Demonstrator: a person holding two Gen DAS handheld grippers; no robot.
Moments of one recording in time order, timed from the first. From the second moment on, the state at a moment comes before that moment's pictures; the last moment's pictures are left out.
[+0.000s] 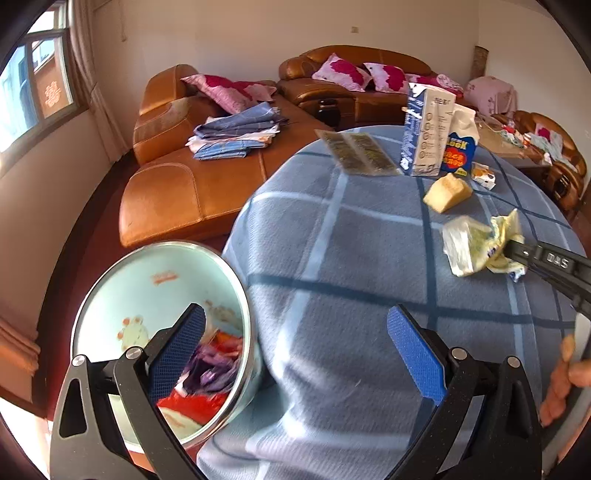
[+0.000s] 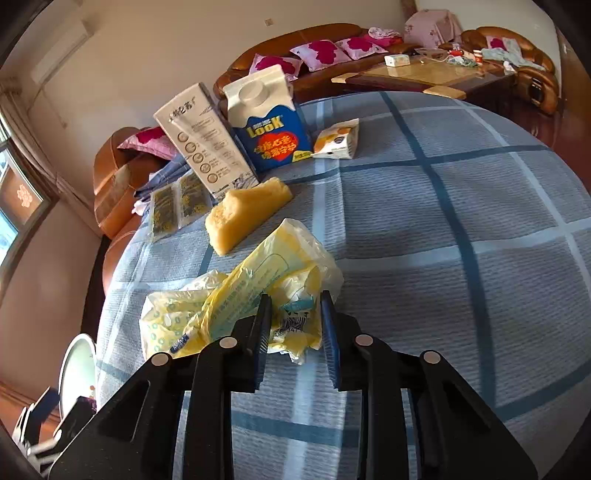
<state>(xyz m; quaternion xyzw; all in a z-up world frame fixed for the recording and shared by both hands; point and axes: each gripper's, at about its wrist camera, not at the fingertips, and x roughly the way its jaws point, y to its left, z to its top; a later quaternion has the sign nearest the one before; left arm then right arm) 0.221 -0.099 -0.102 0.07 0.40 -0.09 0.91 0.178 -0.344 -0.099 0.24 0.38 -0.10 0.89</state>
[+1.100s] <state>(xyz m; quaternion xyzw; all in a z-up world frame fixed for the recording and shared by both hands) 0.316 -0.289 -0.129 0.15 0.42 -0.24 0.86 0.116 -0.475 -0.056 0.22 0.30 -0.19 0.91</state>
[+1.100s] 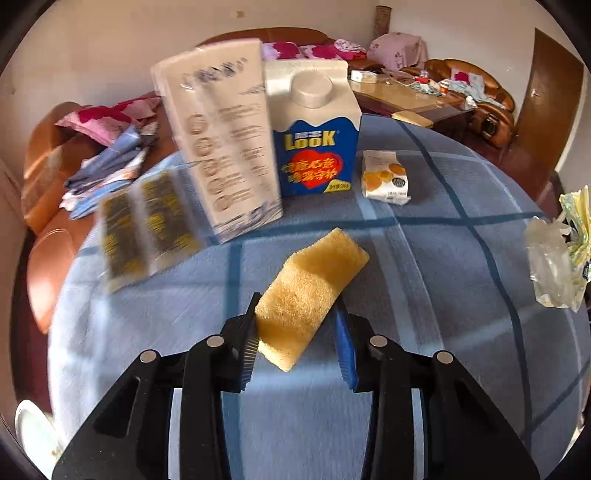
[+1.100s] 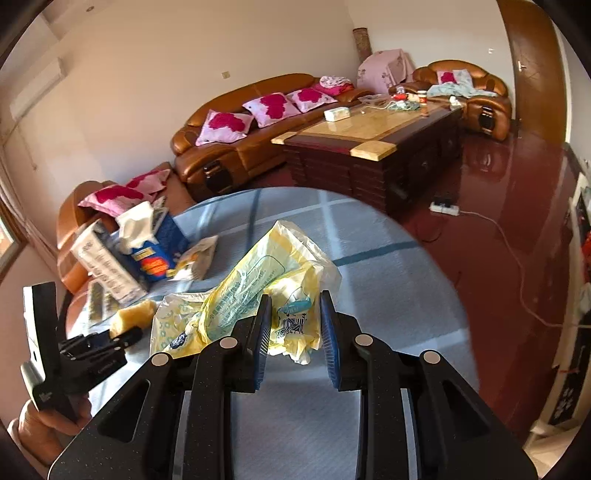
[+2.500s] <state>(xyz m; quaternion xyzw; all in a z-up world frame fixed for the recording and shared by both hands) 0.150 -0.012 -0.079 0.02 0.38 -0.05 0.92 0.068 -0.226 -0.035 0.20 0.31 0.00 0.93</state>
